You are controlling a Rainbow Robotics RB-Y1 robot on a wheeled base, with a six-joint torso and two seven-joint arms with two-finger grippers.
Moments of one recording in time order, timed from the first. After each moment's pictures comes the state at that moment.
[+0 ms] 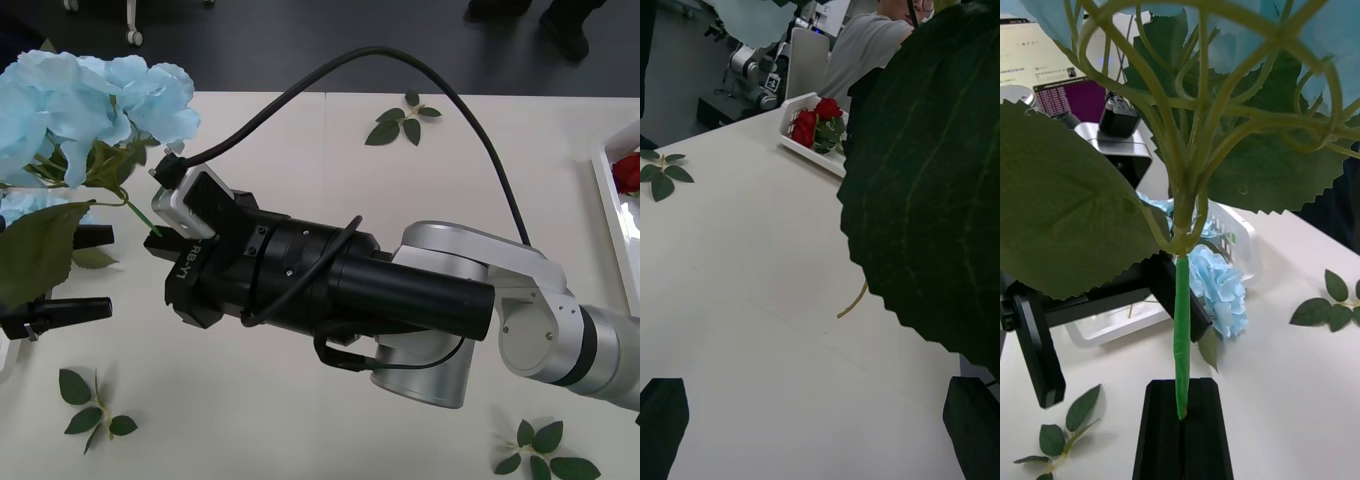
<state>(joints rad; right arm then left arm) -0.67 -0.55 0.98 -2.14 -0.38 0.45 1.23 -0.05 0.46 0.55 -1.81 1.81 1.75 -2.63</state>
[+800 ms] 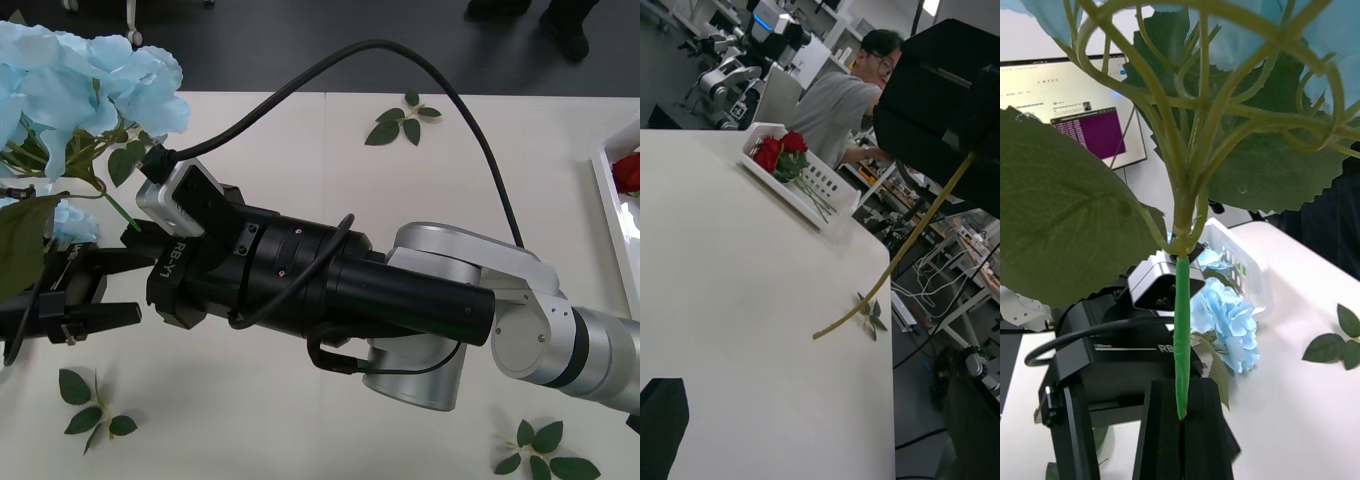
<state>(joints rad) -0.67 -0.53 0.98 -2.14 -0.37 0.38 1.22 -0.10 0.41 0.42 -1.53 1.90 1.77 -2.63</state>
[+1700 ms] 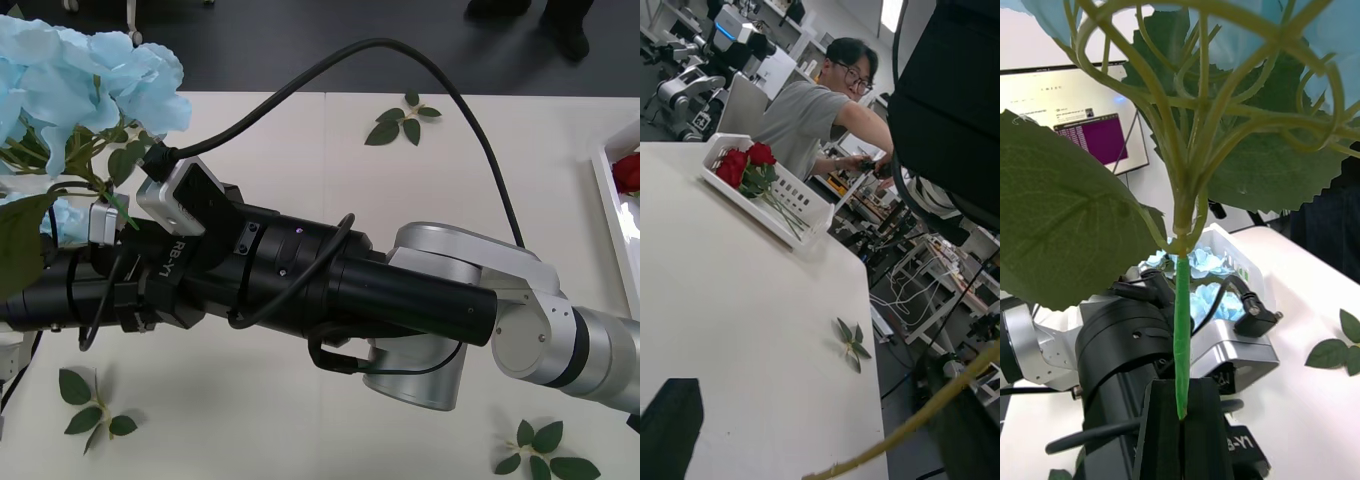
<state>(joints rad) -0.67 -0.53 0.98 -2.14 -0.37 0.36 1.22 -0.17 0.27 0.33 -1.53 1.81 1.75 -2.63</state>
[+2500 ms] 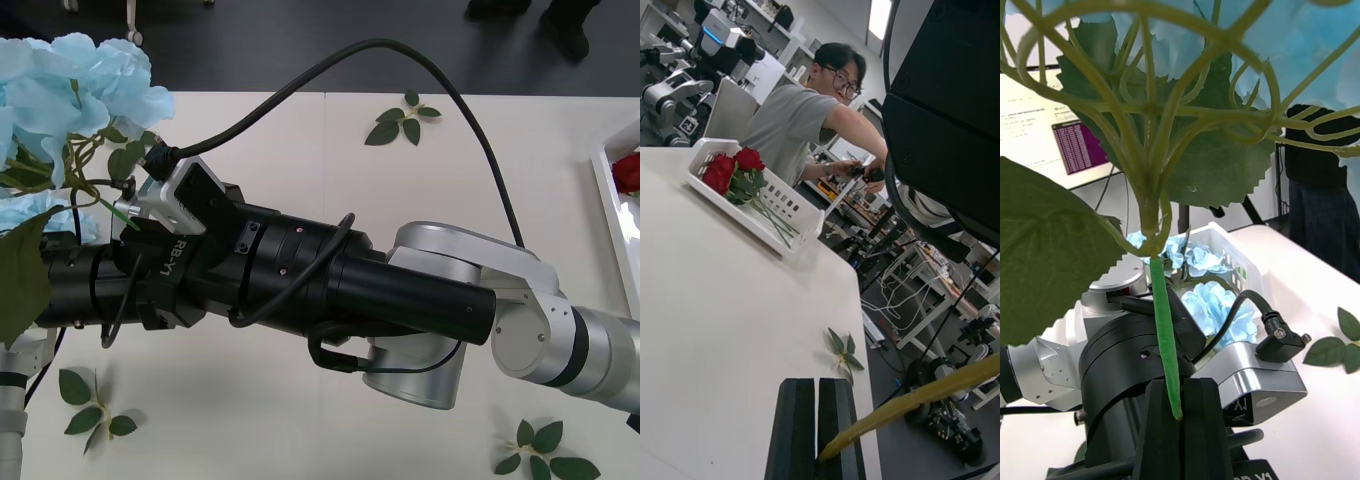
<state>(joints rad) -0.67 -0.53 0.98 -2.13 -0.37 0.37 1.22 -0.18 0.24 0.30 -1.53 1.81 1.73 -2.63</state>
